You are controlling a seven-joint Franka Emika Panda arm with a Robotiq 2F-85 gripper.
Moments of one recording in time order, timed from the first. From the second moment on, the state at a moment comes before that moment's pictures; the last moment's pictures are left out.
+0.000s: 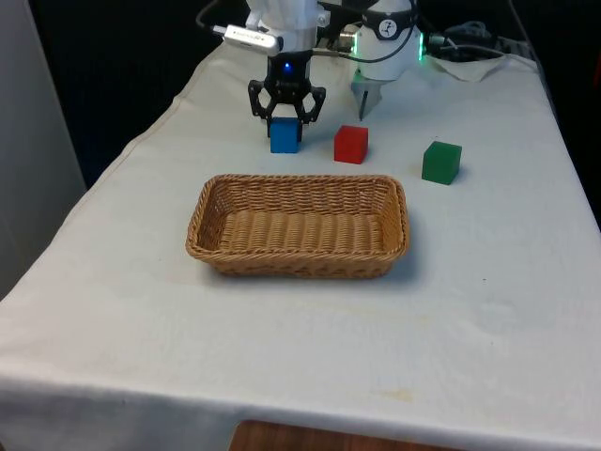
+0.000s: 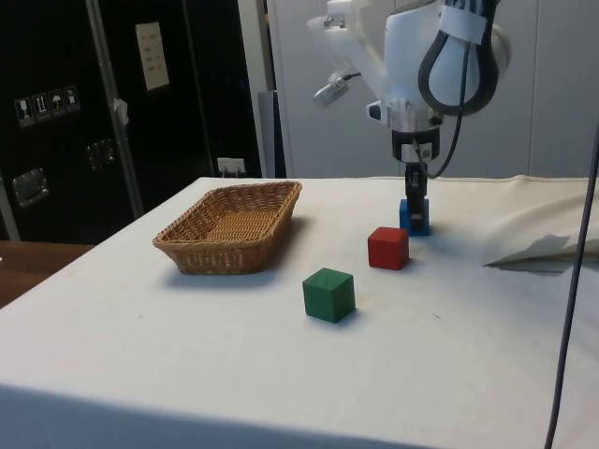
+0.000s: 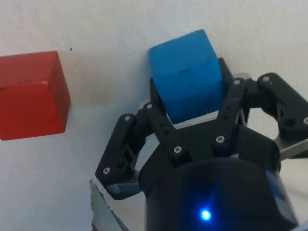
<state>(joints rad) -0.01 0.17 -0.43 -2.77 -0.26 2.99 -0.28</state>
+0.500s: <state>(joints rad) -0.01 0.08 -0.43 -2.75 -0.26 2.91 -0.29</state>
